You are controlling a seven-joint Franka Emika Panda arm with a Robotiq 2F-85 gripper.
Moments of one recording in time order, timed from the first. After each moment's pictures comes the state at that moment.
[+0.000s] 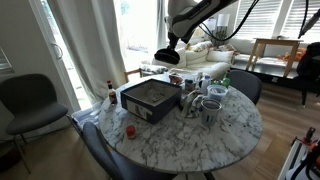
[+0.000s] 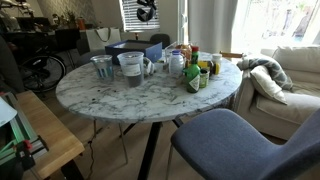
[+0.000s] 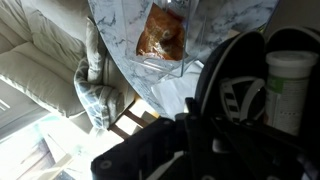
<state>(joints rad) 0.07 0.31 -0.12 -1.69 -0.47 2.48 -0.18</state>
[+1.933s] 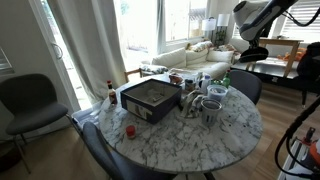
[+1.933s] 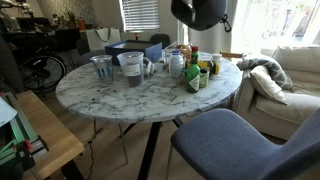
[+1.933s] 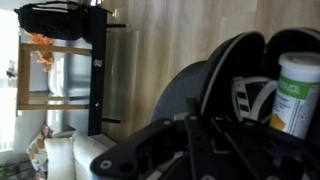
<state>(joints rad) -0.35 0.18 -0.39 -1.91 -0.92 2.29 -0.26</state>
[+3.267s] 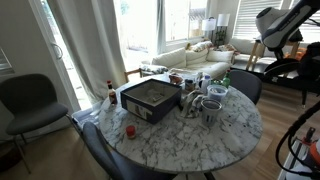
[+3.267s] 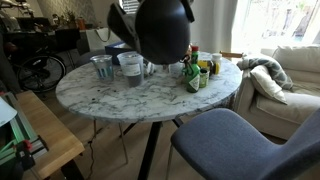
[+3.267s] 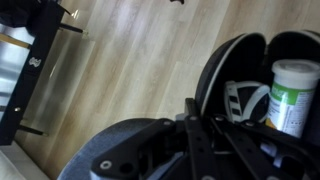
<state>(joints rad) -0.45 0.04 -0.45 -2.17 -0.94 2.32 -0.65</state>
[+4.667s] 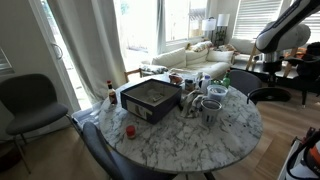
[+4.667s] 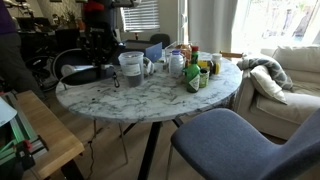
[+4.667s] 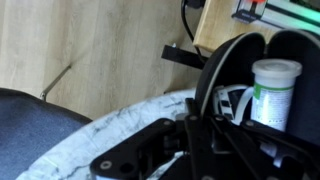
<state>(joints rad) -0.40 -0.13 -0.43 -2.52 -0.27 2.22 -0.94</state>
